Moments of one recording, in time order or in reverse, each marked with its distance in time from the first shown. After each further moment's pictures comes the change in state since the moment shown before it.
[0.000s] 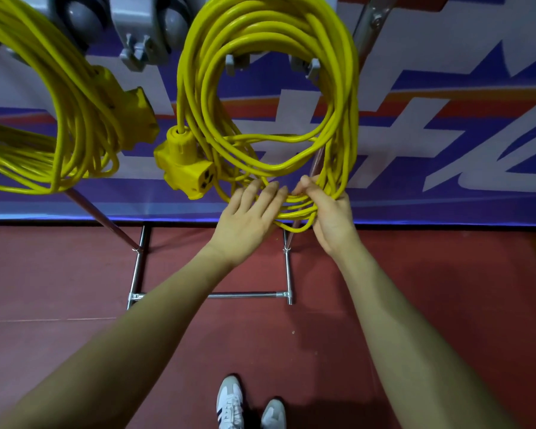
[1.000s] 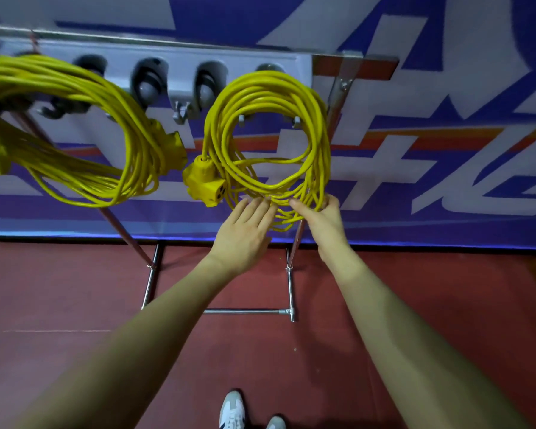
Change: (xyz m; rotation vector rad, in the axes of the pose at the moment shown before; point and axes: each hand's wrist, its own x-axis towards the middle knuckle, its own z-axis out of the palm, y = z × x) left_hand 0.009 -0.006 -0.071 -0.074 -0.281 -0.021; right_hand -0.017 -0.028 0.006 -0.260 0.159 0.040
